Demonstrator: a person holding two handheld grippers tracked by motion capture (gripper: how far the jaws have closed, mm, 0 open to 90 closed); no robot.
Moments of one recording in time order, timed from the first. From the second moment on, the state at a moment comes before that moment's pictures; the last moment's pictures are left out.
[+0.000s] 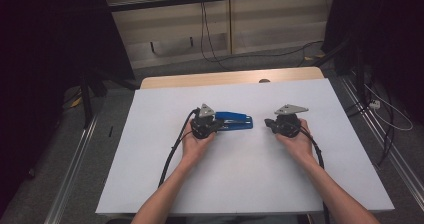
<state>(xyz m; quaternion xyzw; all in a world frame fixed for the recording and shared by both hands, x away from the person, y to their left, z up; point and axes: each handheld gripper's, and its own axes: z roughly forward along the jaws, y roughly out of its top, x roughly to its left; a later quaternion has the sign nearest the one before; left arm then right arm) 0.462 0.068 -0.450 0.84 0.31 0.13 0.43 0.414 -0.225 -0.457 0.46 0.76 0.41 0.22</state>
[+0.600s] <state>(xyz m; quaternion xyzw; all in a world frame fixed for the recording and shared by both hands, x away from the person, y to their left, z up) 0.460 0.068 -0.449 0.84 0.31 0.12 0.43 0.410 -0.228 -0.453 0.45 0.75 0.44 0.22</state>
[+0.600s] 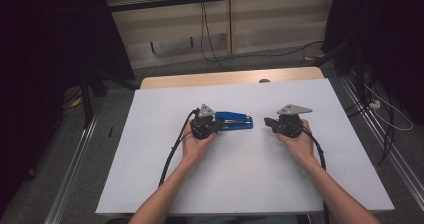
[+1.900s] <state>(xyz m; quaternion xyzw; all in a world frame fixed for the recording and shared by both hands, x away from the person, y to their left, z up) 0.434 0.090 -0.427 0.81 0.31 0.13 0.48 0.395 -0.232 -0.440 0.47 0.71 0.48 0.24</state>
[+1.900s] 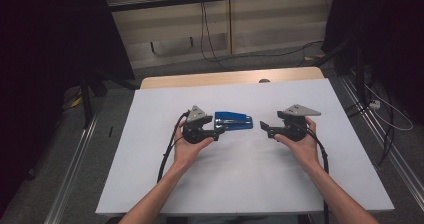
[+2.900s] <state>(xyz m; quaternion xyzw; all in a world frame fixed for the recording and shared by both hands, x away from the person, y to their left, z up) 0.406 0.134 -0.410 0.78 0.33 0.17 0.51 0.366 -0.231 -0.425 0.47 0.68 0.48 0.30</state>
